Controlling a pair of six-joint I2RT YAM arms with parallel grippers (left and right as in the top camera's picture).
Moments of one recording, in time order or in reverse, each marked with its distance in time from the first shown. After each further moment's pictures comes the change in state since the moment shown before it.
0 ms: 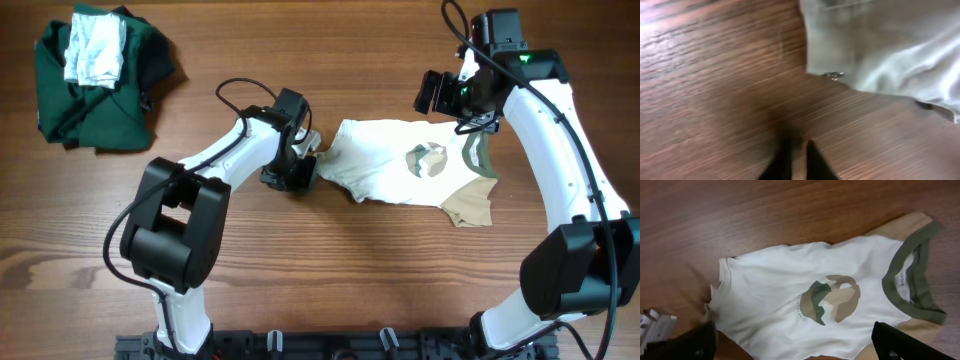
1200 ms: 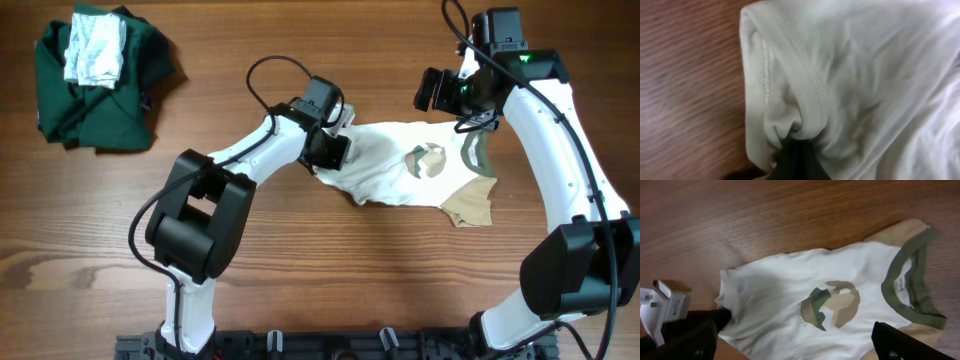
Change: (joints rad) left arm -0.093 0.098 0.109 0.265 -0.006 -0.014; right arm 0.000 0.000 0.000 0.019 0.000 0.000
